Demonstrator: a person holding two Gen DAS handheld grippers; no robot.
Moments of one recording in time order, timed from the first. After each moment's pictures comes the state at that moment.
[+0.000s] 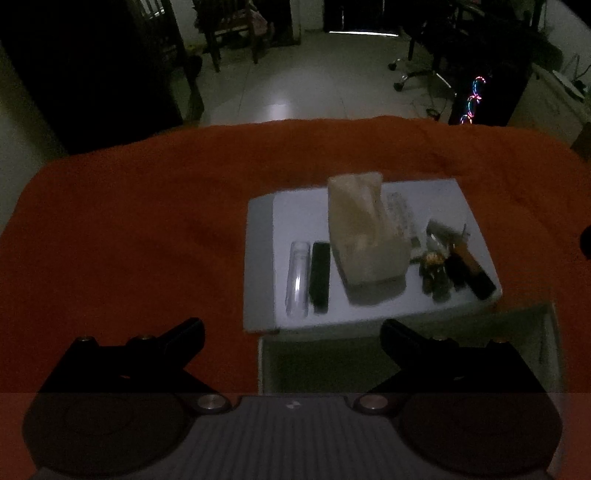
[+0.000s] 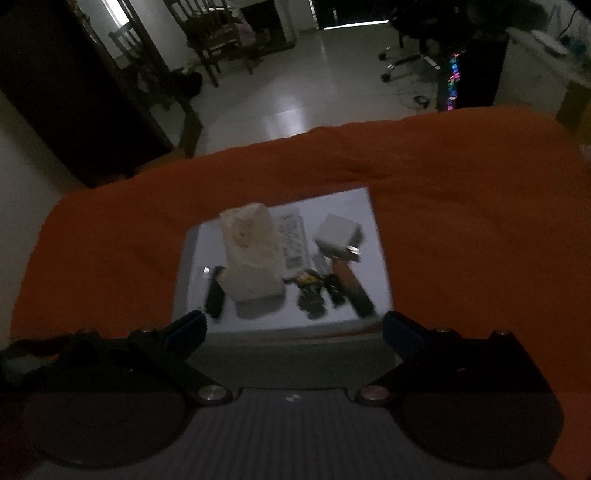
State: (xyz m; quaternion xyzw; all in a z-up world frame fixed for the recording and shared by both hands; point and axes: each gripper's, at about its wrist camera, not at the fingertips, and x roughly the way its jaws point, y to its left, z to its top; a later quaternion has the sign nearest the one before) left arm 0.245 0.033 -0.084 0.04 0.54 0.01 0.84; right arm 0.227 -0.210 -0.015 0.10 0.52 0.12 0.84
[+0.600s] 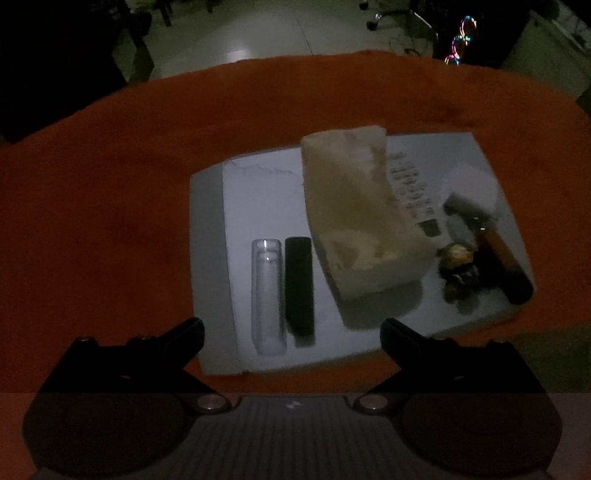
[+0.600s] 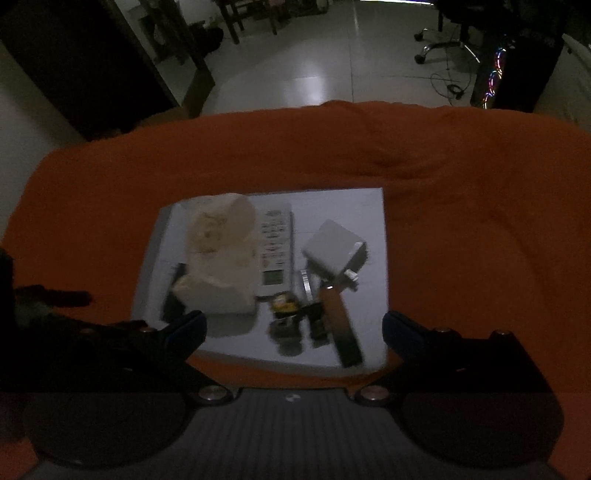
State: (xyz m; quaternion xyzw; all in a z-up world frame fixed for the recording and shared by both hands) left arm 0.345 0.034 -0.181 0.06 0.61 -0.04 0.79; right arm 0.327 -0.215 -0.097 0.02 0.56 0.14 0.82
